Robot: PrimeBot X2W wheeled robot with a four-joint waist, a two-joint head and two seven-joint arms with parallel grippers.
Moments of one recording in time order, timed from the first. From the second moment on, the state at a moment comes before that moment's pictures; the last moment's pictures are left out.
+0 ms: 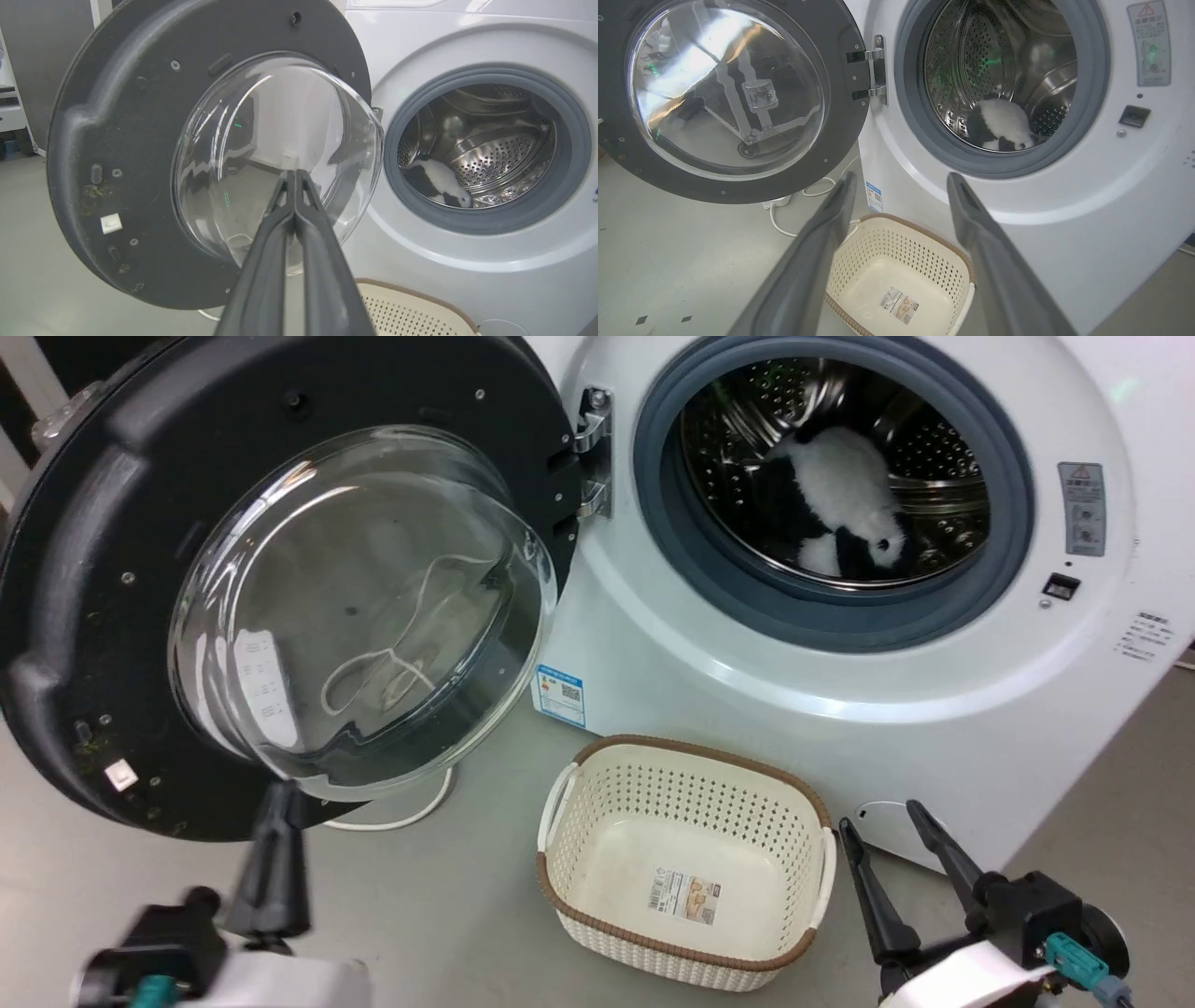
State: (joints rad) left arm 0.06 0.06 0.07 -0.09 -0.14 -0.05 -0.18; right arm -0.01 -0.05 0.07 0.13 0.07 0.13 -0.18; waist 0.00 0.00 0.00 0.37
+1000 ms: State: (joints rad) left arm -0.66 0.59 0.63 0.52 -0.89 -0.06 0.31; right arm -0.09 -0.05 0.09 0.17 0.04 0.13 -0.25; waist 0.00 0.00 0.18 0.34
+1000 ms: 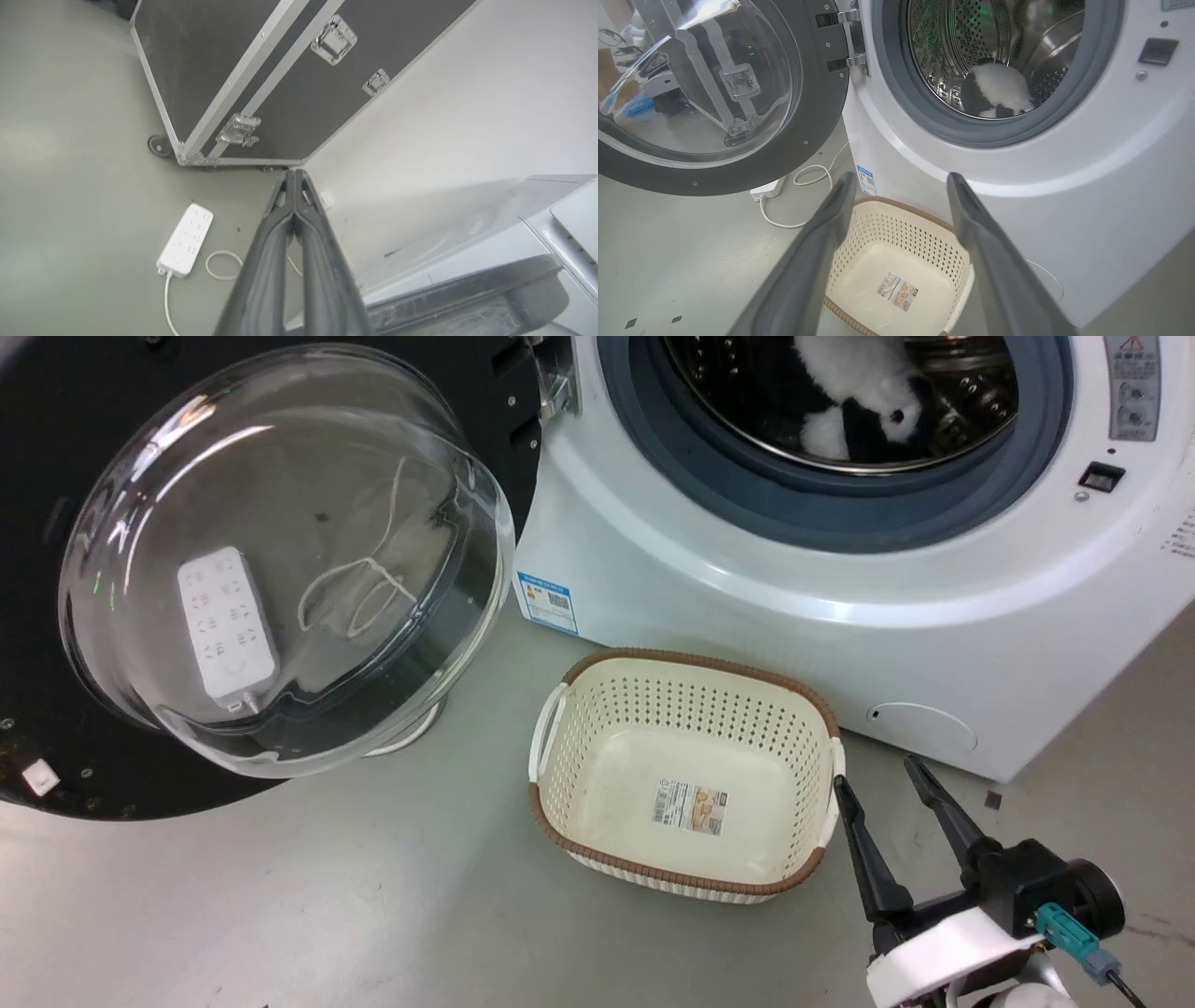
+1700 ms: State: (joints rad) left arm -0.56 0.53 0.66 0.54 -1.28 -0.09 0.97; right arm -0.11 -0.05 0.07 0.21 0.04 0.13 -0.26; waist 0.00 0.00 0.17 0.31
